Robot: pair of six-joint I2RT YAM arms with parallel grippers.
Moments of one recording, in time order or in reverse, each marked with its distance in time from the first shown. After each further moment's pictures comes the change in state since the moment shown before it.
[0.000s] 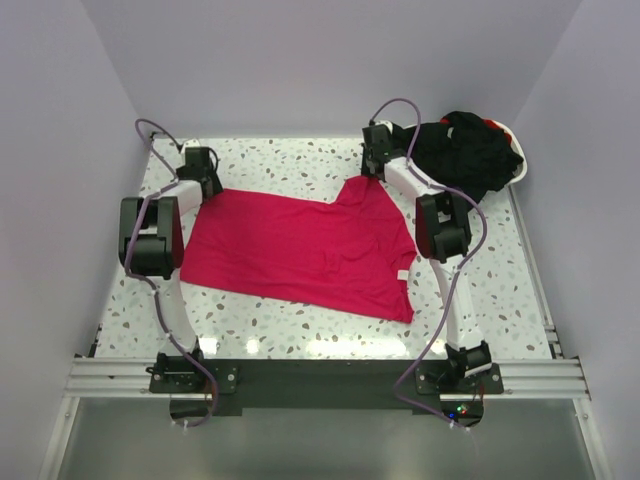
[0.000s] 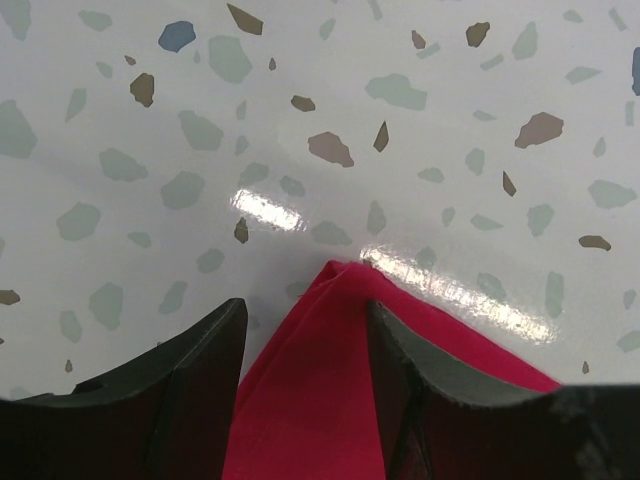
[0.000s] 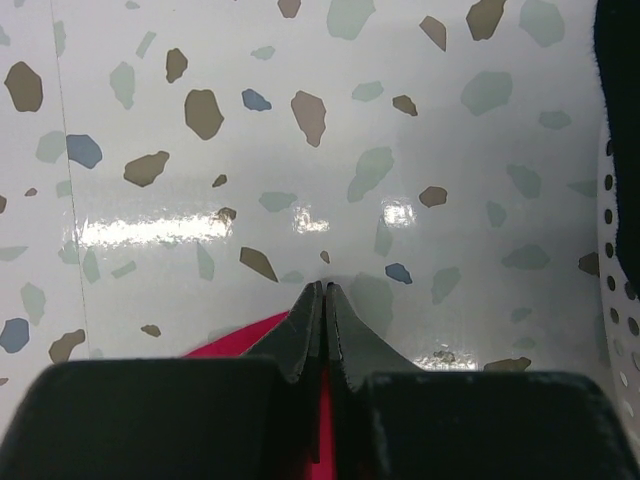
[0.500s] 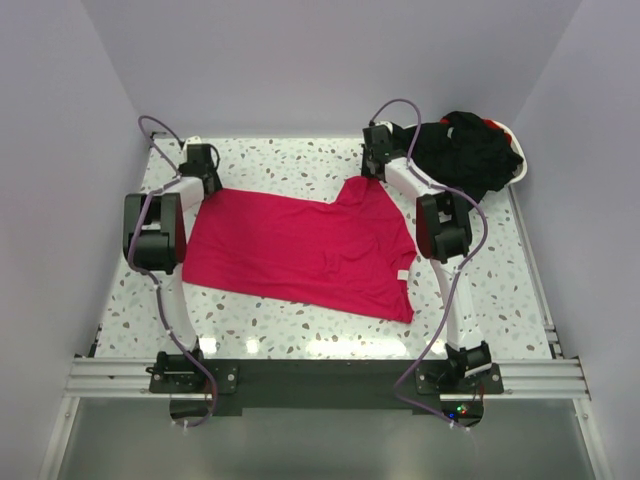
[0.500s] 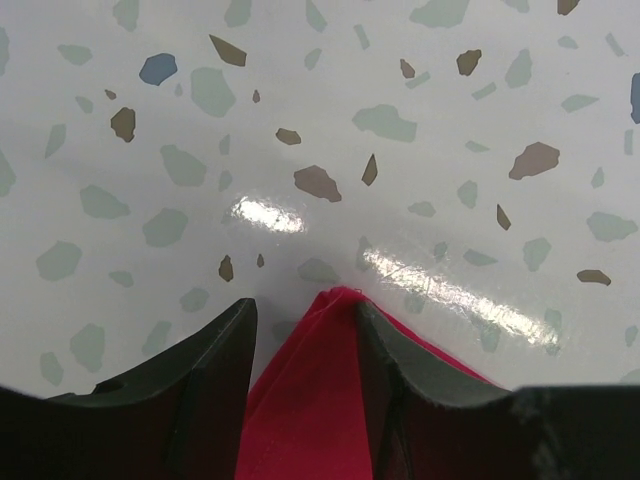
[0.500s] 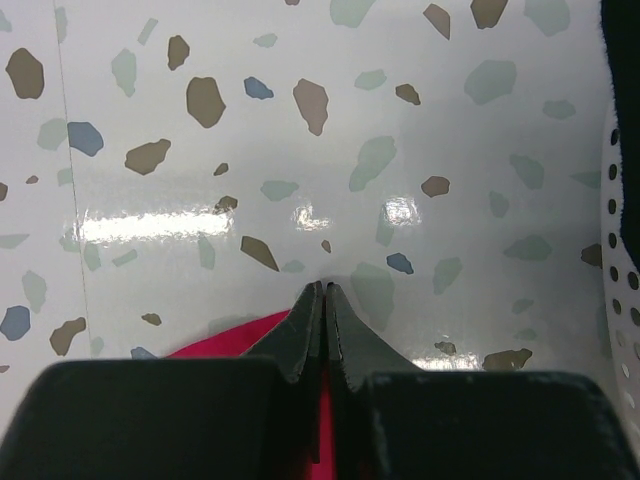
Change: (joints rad) left arm 0.000 0.060 0.067 -0.008 -0.005 0.017; right arm 0.000 -0.015 -0.026 0.005 -0.010 0.000
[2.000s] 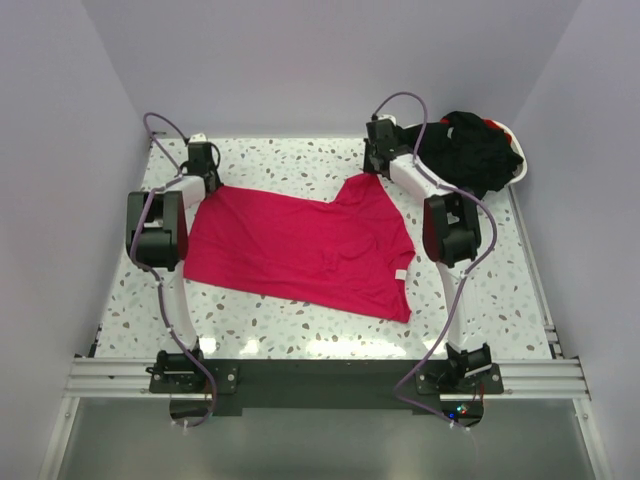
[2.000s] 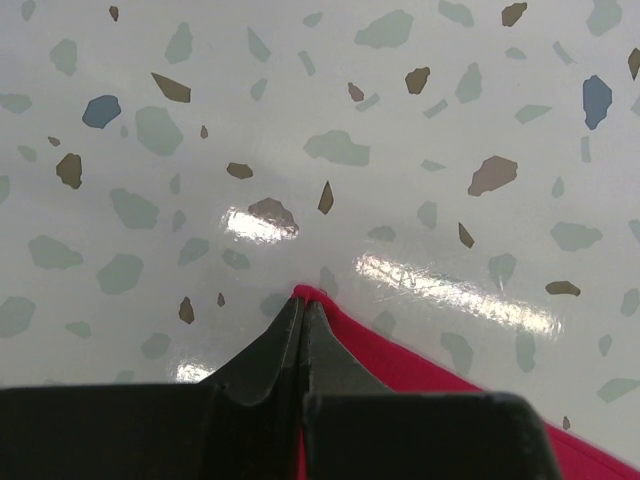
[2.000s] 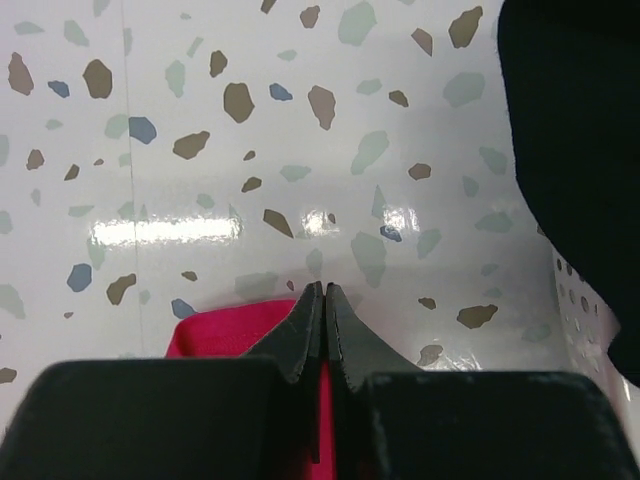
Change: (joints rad) left arm 0.000 0.055 0.053 0.036 0.062 0.048; right arm 0.000 -0.117 -0.085 -0.006 -0.014 -0.005
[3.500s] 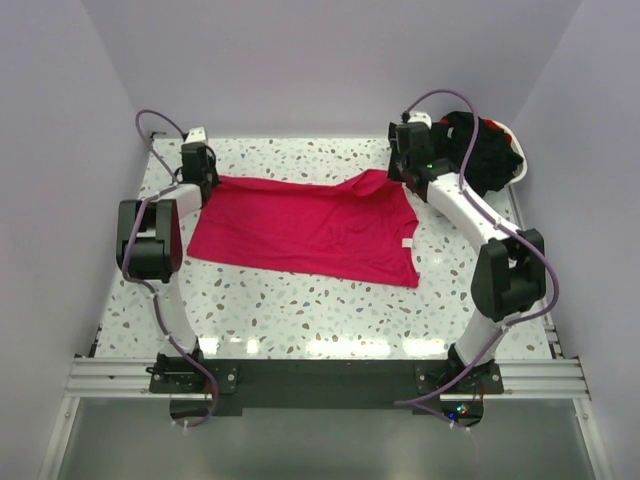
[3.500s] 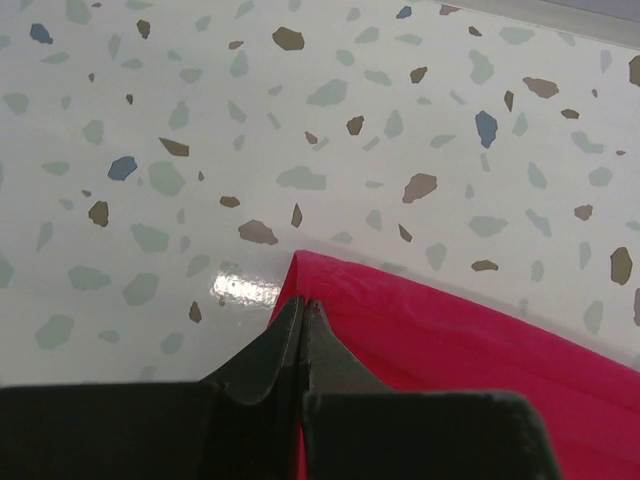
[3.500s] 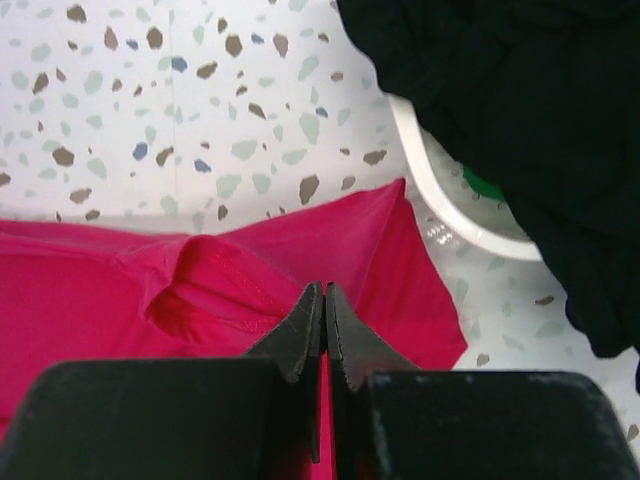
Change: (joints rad) left arm -0.001 -0.148 -0.174 0.203 0.076 0.082; right arm 0.003 -0.616 -0.505 0.008 0.039 0.031
